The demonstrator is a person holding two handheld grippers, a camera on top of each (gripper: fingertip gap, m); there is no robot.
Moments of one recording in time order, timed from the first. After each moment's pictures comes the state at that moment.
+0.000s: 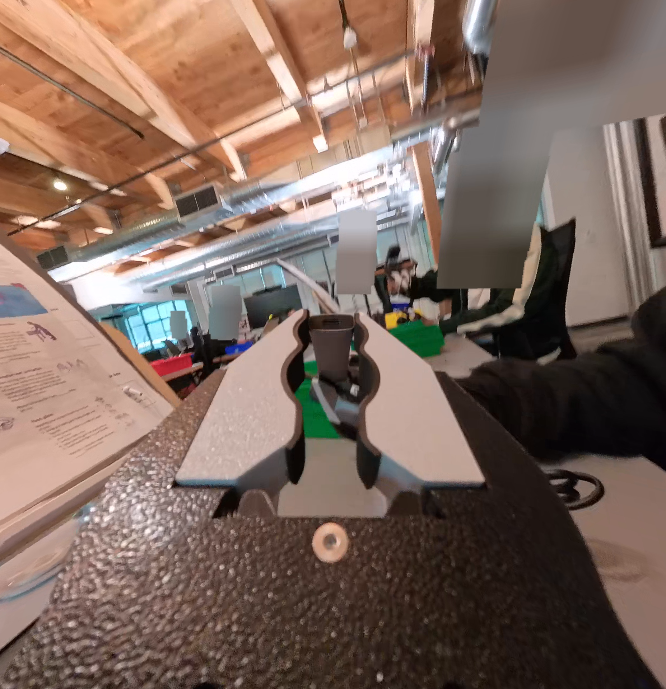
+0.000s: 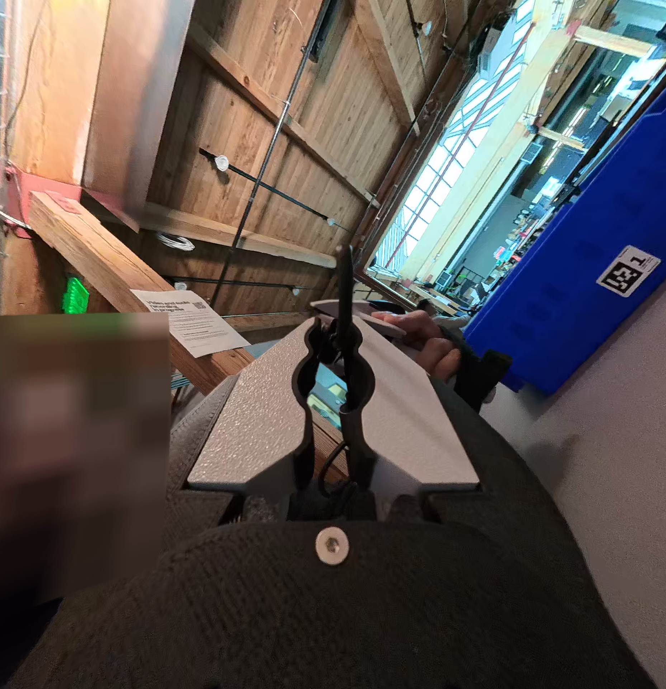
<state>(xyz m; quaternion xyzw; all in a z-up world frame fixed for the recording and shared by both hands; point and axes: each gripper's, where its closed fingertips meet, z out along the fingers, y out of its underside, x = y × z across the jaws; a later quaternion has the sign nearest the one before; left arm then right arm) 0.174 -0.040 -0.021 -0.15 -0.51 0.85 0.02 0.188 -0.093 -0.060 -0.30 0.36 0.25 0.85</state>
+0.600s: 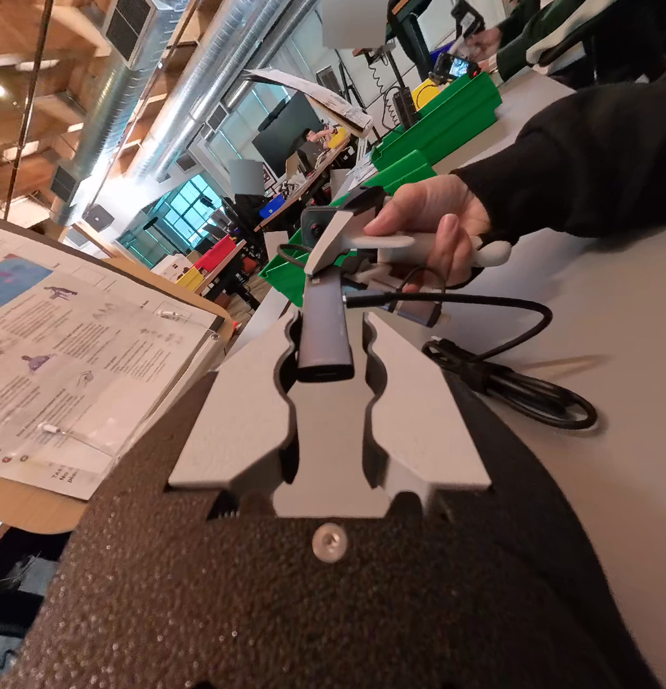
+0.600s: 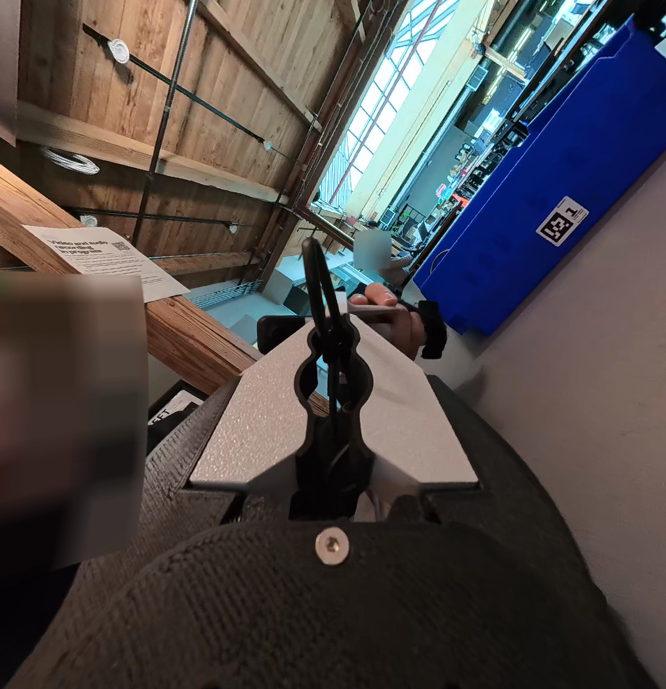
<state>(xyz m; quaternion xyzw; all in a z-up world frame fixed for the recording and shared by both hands) 0.167 -0.065 -0.095 -0.25 -0.68 0.66 -0.19 0.177 -0.086 -0.081 -0.42 0.40 0.23 0.79</state>
